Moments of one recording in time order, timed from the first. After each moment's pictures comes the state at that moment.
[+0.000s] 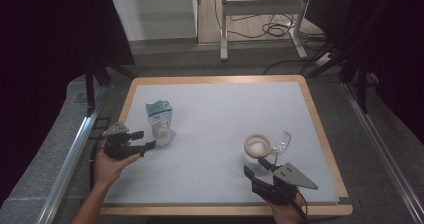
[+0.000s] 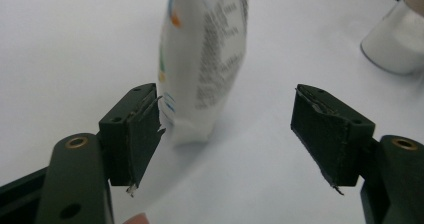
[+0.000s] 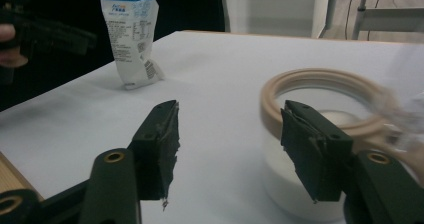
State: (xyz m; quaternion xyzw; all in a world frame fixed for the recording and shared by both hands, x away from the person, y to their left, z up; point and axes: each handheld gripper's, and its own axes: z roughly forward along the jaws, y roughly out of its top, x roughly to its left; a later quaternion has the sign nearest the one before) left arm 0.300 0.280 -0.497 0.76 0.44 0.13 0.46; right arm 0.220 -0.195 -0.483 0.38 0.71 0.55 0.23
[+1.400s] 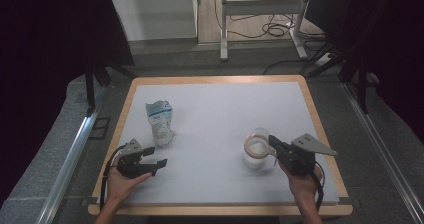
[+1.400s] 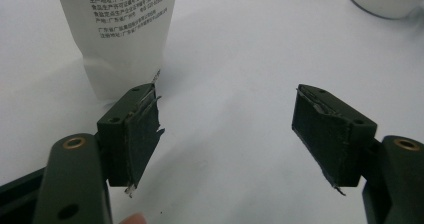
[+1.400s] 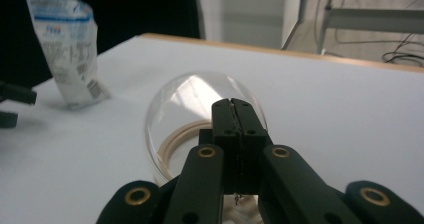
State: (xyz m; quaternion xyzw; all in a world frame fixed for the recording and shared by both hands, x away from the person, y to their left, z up) left arm 0.277 0.249 -0.528 0.79 0.41 0.13 0.44; right arm 0.281 -0.222 -0.442 0.40 0.72 0.51 0.25
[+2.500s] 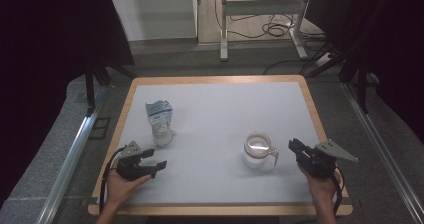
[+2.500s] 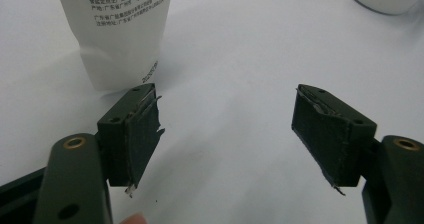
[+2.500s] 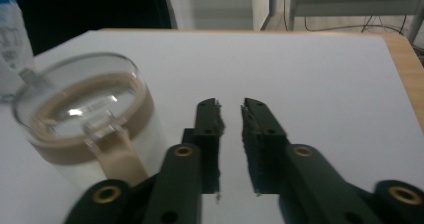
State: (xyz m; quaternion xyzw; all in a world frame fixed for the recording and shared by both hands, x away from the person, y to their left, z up) left arm 0.270 0.249 -0.530 0.78 0.42 0.13 0.44; right arm 0.290 -0.298 -0.485 0.45 0.69 0.50 0.26
